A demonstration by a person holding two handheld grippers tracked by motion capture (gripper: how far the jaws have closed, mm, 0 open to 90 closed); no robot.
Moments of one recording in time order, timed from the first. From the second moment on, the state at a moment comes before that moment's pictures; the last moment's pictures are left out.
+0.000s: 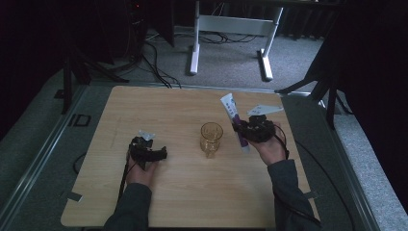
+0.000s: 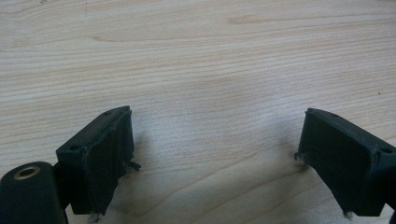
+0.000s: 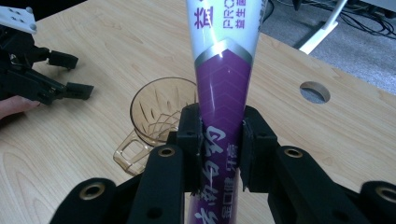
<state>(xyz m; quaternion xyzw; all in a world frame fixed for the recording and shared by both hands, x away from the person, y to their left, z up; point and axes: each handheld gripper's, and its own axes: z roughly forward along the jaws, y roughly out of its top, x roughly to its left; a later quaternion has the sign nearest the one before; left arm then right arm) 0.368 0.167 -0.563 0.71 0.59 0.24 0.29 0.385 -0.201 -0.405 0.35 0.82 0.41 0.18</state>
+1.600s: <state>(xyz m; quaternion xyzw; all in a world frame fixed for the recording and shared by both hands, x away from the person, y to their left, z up) 0.368 0.167 -0.563 0.71 0.59 0.24 0.29 0.399 -0.180 -0.397 0.35 0.81 0.43 0.18</state>
